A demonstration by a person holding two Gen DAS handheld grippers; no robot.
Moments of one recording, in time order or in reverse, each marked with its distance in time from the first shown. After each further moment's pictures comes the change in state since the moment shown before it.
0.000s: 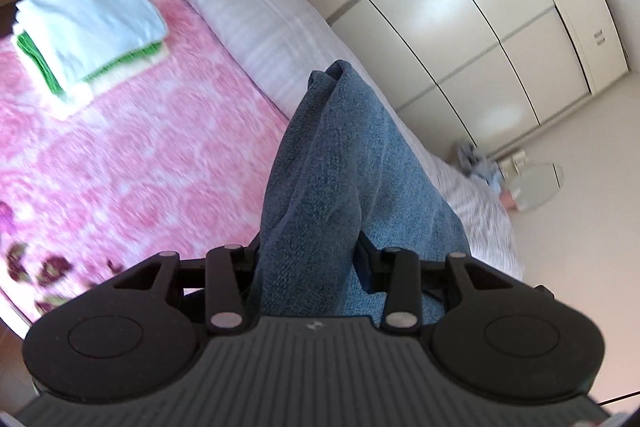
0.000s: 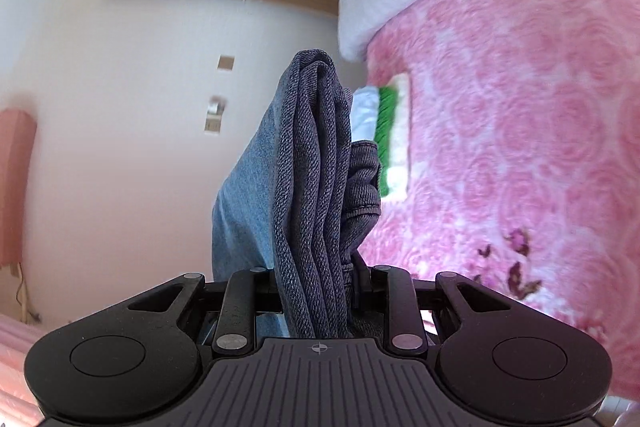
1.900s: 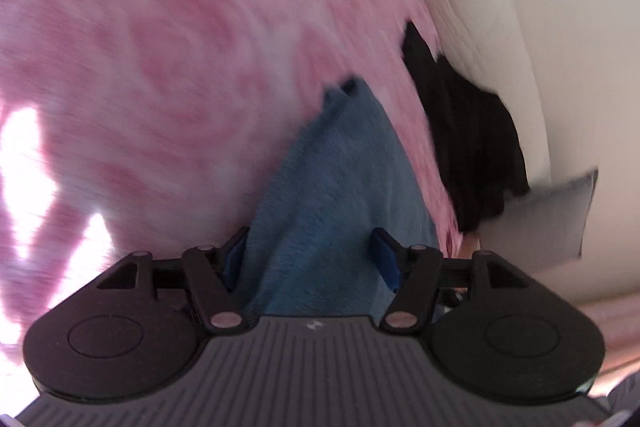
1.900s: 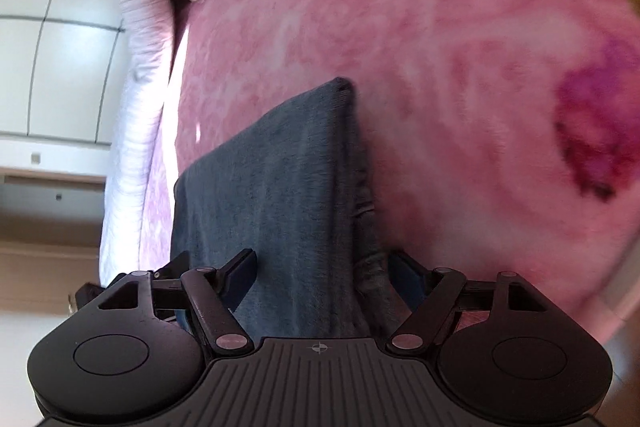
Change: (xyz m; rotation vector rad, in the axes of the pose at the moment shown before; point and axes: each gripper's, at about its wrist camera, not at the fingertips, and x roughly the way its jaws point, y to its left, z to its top) left arm 0.599 -0.300 -0.570 0.446 1.045 -0.354; right arm -0.572 -0.474 -0.163 0.472 -0.794 -0.440
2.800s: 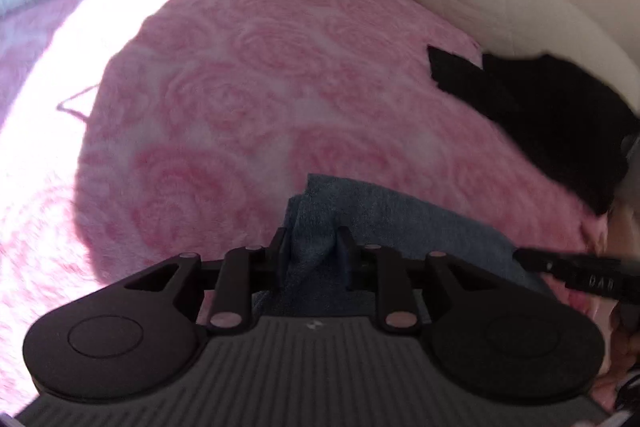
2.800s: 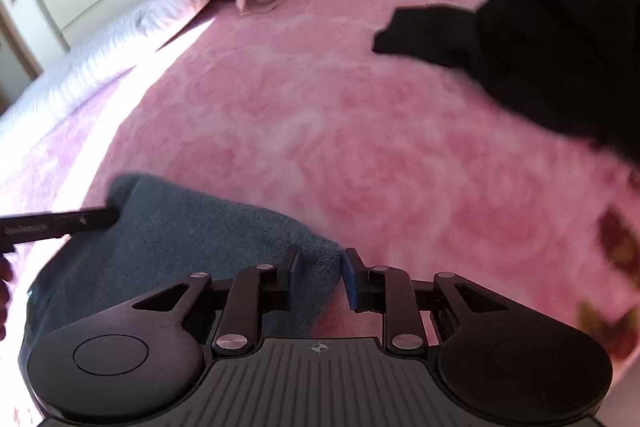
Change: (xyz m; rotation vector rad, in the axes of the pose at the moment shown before) left arm 0.020 -0.074 -0.013 0.364 -0.329 0.452; right arm 0.016 0.040 0.003 -0.599 -0.274 -0.368
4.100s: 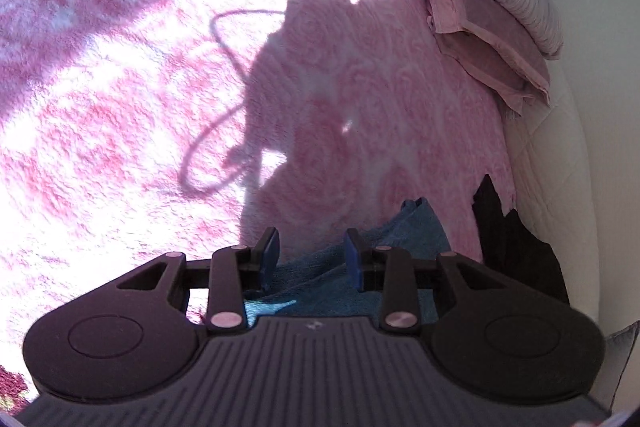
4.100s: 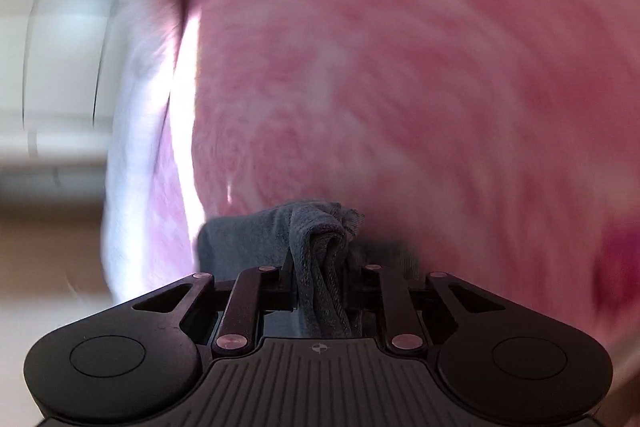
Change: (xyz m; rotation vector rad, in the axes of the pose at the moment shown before) left arm -0.096 0.091 -0.028 -0.720 -0.007 -0.012; right arm 0.004 -0.065 0.027 0.679 0.417 0.398
